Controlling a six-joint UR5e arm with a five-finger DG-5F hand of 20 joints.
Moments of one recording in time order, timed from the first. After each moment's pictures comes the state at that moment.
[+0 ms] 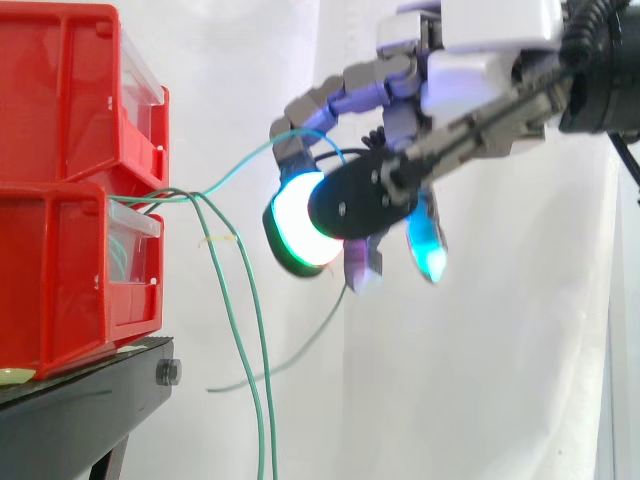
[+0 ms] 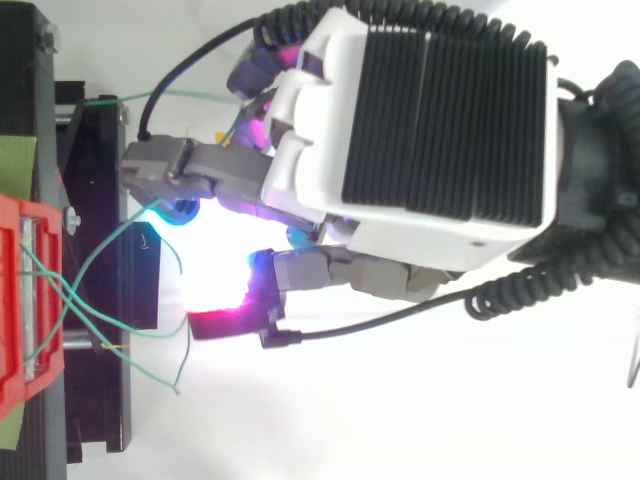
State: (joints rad) arm 0.16 -2.24 -1.02 -3.01 -1.30 -1.30
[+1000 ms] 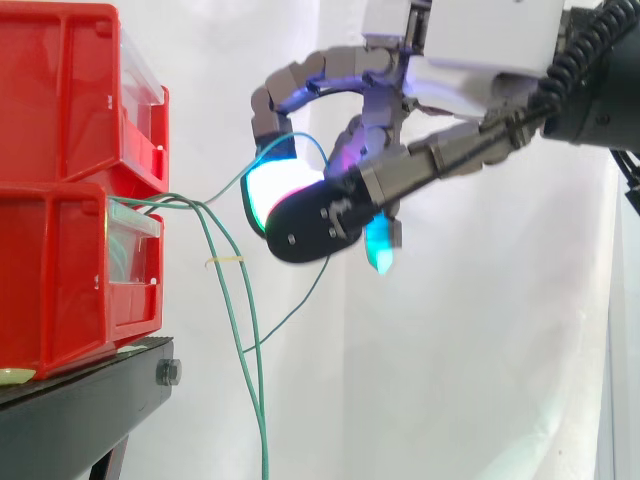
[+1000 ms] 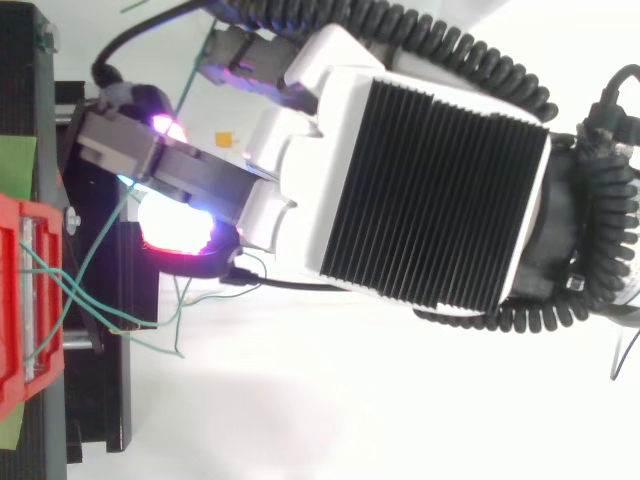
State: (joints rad) arm 0.18 -2.24 -1.13 -2.70 -1.26 -1.79
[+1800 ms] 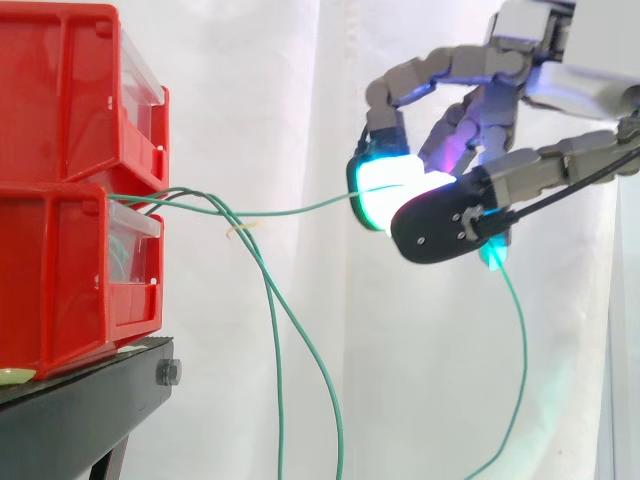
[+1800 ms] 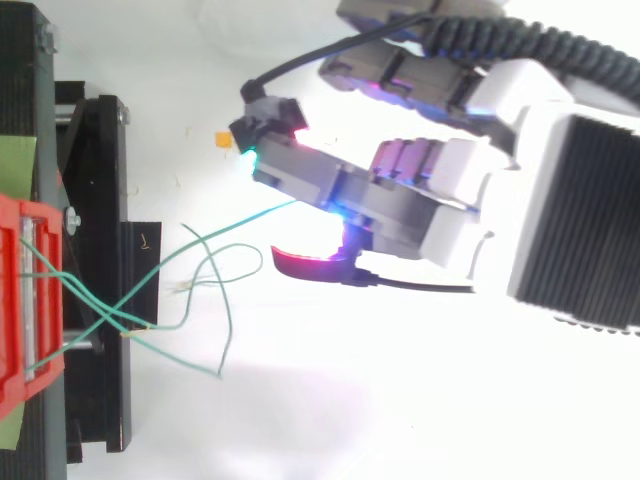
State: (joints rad) arm 0.19 -2.06 -1.44 -2.50 -1.30 -1.86
